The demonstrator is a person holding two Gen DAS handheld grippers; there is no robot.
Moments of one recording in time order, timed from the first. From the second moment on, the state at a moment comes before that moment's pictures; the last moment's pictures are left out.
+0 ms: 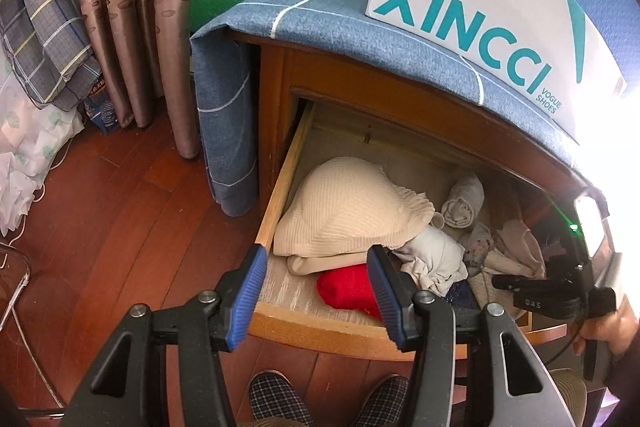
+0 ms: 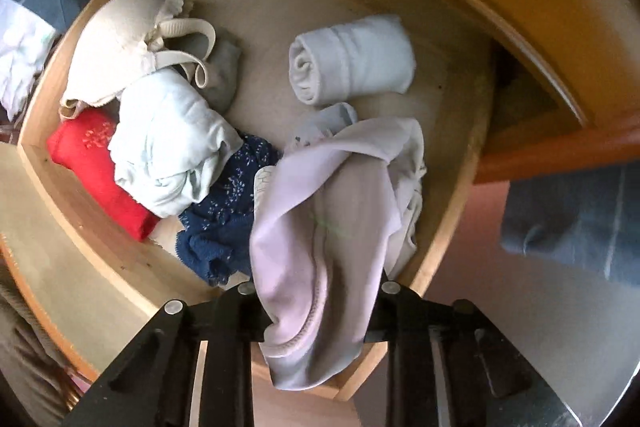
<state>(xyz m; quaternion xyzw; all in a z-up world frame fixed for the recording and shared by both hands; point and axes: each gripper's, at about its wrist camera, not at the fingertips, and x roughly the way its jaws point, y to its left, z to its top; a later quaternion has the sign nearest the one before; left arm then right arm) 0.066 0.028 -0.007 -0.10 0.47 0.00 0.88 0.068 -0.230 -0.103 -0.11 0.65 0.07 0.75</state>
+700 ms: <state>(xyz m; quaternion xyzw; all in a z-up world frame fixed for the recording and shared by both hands) 0.076 0.017 -0.001 -0.08 0.48 -0.06 0.87 -0.001 -0.246 -0.043 0.06 0.59 0.03 0.81</state>
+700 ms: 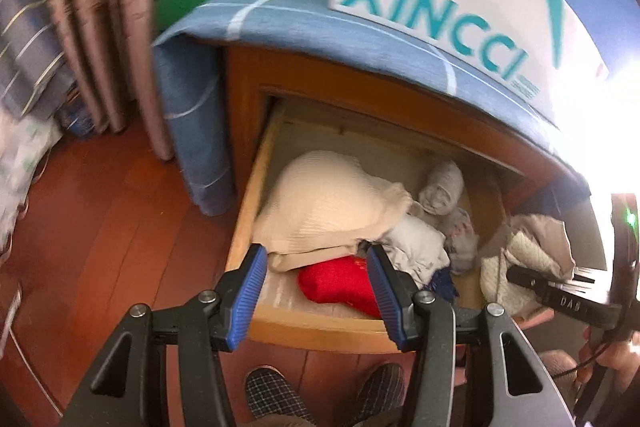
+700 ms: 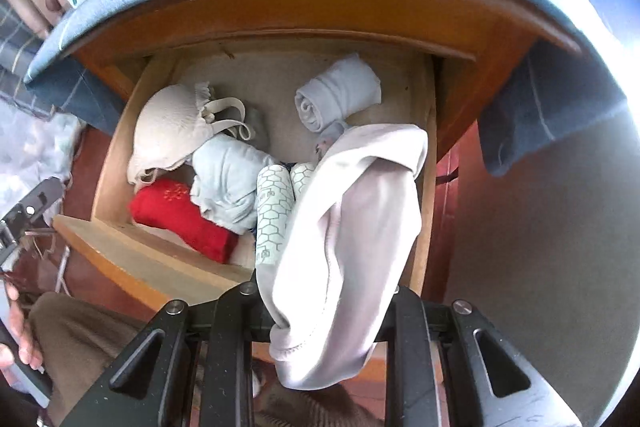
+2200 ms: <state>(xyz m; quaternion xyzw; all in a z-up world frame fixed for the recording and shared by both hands) 0.197 -0.044 -0.118 0.23 0.59 -0.26 0.73 -0.001 -0.243 -0.057 0.12 0.60 0.03 0.79</state>
